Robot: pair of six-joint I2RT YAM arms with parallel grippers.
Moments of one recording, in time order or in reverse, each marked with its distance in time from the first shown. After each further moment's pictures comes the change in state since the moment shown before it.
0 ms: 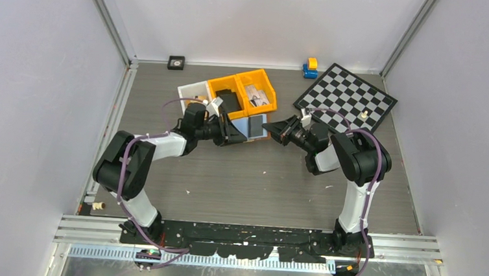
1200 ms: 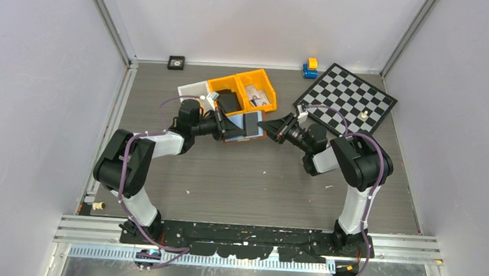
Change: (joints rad) left arm 0.039 0.027 -0.002 0.166 0.098 -0.132; right arm 0.057 -0.055 -0.007 0.064 0.008 0.025
